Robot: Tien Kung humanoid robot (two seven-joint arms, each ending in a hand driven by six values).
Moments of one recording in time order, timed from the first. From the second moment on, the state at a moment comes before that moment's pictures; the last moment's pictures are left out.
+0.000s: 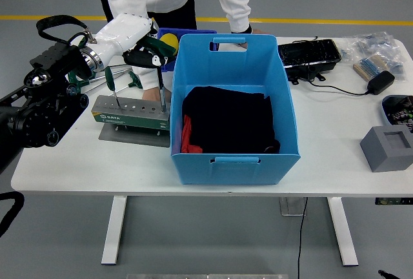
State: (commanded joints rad) left arm -0.89 0.24 -0.91 -0.75 2.06 0.14 -0.32; right arm 0.21 -0.21 0.52 0.23 -0.61 -0.18 -0.17
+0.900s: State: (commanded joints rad) left arm -1.05 0.34 -0.88 -0.95 2.01 0.07 -0.31; right arm 0.21 -0.21 0.51 0.23 -0.59 -0.18 -0.16
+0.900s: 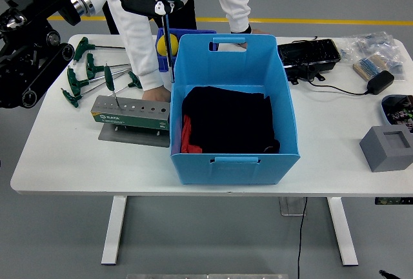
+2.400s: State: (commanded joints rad) left arm -1.06 0.03 -0.45 -0.73 1.71 -0.10 -0.28; right arm 0.23 -0.22 0.53 0.23 -0.63 -0.18 -0.18
